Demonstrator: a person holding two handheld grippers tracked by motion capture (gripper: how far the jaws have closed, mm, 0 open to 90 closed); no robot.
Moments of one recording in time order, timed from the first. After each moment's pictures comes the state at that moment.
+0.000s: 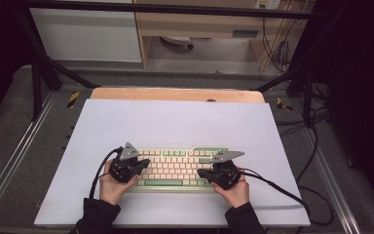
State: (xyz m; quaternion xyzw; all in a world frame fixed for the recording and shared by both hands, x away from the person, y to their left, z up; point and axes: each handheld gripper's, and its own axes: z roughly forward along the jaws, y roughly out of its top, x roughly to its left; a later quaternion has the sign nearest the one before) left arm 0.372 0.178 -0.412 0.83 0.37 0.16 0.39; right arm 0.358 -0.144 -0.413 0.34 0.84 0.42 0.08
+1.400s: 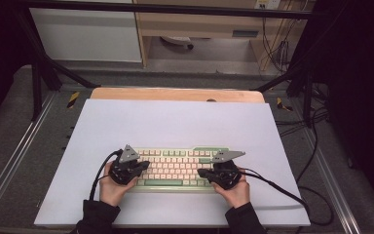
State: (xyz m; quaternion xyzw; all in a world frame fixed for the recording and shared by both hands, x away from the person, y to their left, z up) left arm 0.367 0.182 -0.419 0.83 0.36 0.16 0.39; right arm 0.357 -0.146 -0.410 0.34 0.84 0.42 0.08
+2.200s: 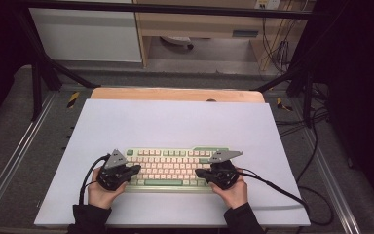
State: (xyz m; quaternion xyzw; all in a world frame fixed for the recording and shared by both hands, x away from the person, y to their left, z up) left arm 0.349 0.209 -0.416 0.82 0.37 0.16 0.40; right arm 0.356 -0.138 -0.409 0.33 0.84 0.42 0.08
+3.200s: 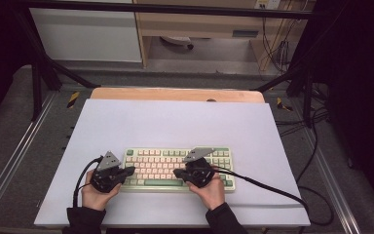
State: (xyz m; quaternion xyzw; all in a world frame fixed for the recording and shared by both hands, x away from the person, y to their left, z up) left arm 0.346 0.225 -0.420 0.82 0.38 0.16 0.40; right arm 0.367 -0.074 -0.416 0.31 0.85 0.42 0.06
